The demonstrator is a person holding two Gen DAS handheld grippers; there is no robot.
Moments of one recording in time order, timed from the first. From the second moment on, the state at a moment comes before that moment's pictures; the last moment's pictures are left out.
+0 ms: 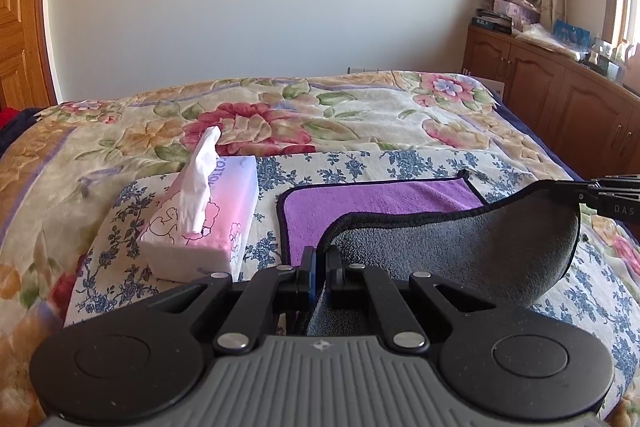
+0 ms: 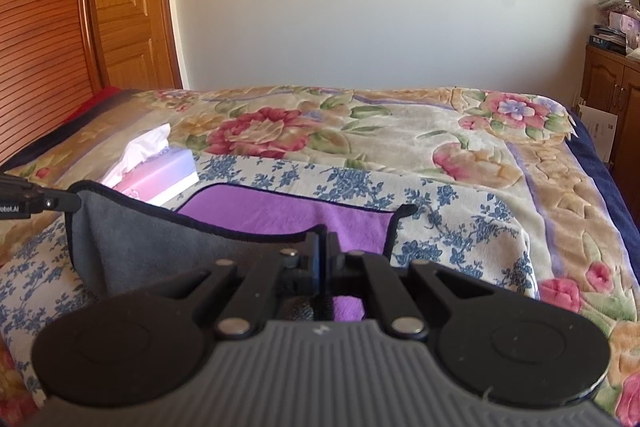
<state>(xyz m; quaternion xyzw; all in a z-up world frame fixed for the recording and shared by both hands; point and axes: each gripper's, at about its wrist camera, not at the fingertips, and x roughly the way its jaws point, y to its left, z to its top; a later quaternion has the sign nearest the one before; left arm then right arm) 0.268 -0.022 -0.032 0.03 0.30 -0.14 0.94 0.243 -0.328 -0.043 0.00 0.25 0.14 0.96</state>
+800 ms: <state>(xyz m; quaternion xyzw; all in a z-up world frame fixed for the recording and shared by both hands) 0.312 -0.028 -0.024 0.03 0.29 -0.14 0.95 0.274 -0.321 -0.034 -0.05 0.24 0.13 0.96</state>
